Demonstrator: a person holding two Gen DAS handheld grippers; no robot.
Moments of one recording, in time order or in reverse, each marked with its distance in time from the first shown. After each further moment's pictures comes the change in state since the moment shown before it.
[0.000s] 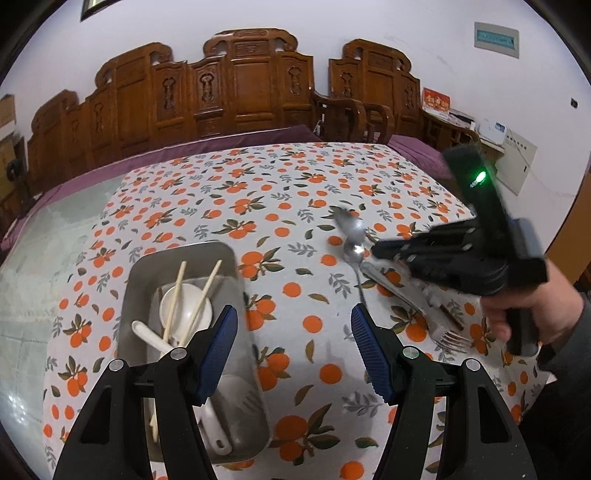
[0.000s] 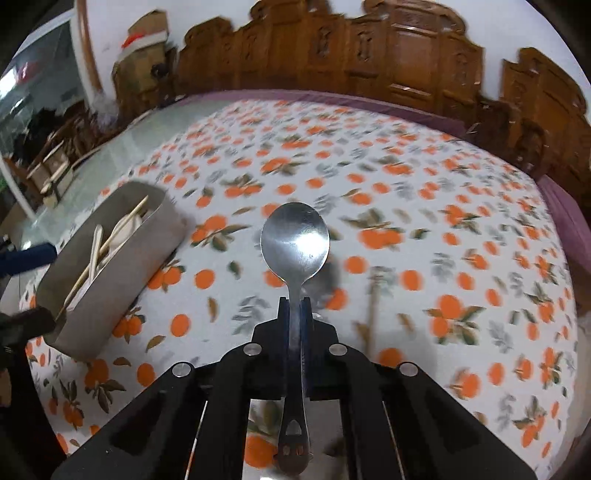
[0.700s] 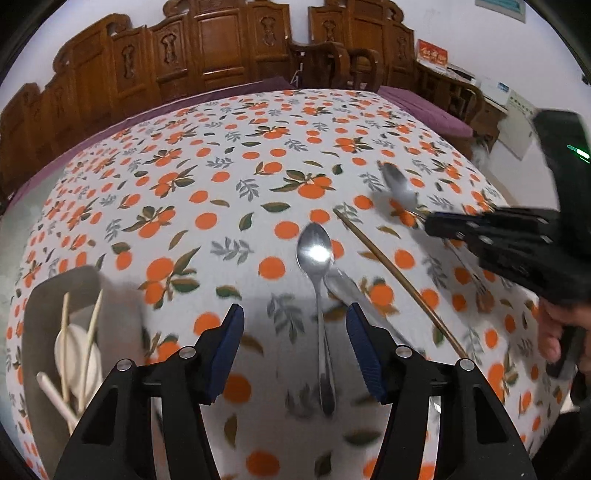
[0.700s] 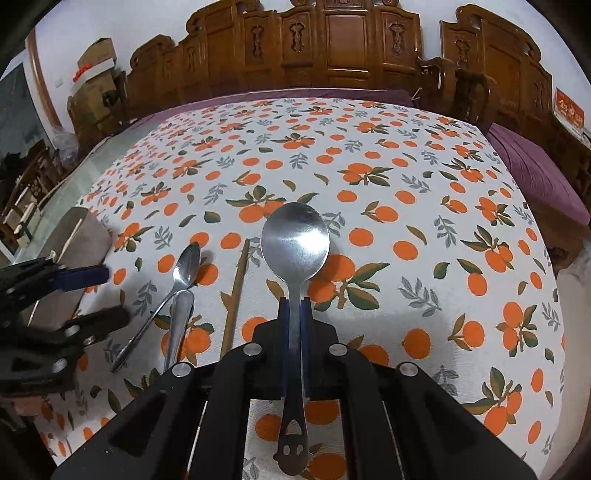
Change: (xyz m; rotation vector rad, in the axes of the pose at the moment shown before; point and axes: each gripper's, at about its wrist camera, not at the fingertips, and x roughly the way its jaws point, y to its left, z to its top) left arm 0.126 -0.055 0.036 0.032 0.192 -0.027; right arm 0.002 -0.088 -0.029 0.161 0.009 -0.053
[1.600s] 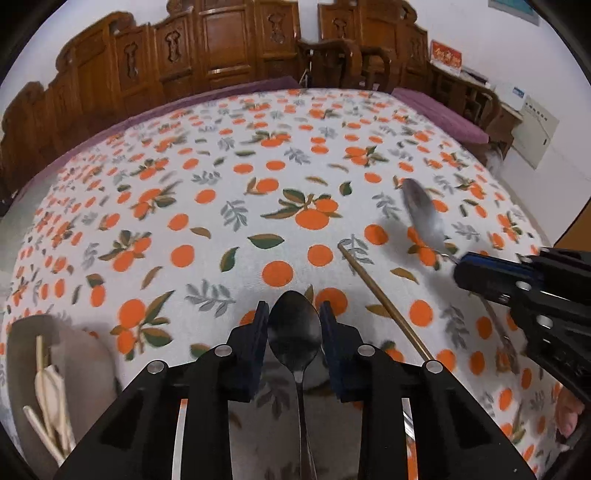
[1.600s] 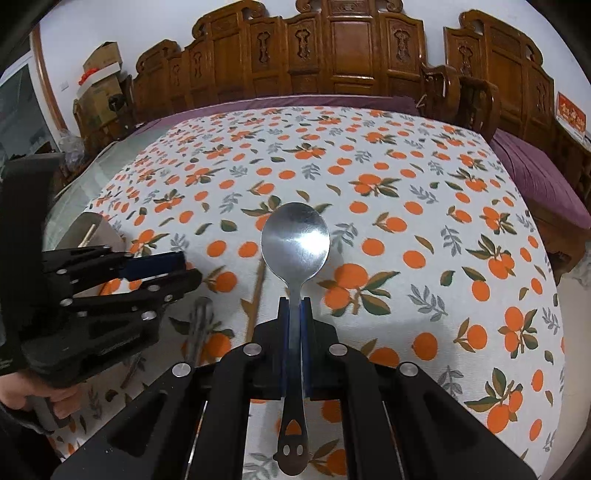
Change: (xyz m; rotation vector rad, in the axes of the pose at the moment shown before) left arm 0.026 -0.012 0.029 -0.013 -0.024 0.033; right arm -0.011 0.015 0.004 -0.008 -0.025 0.011
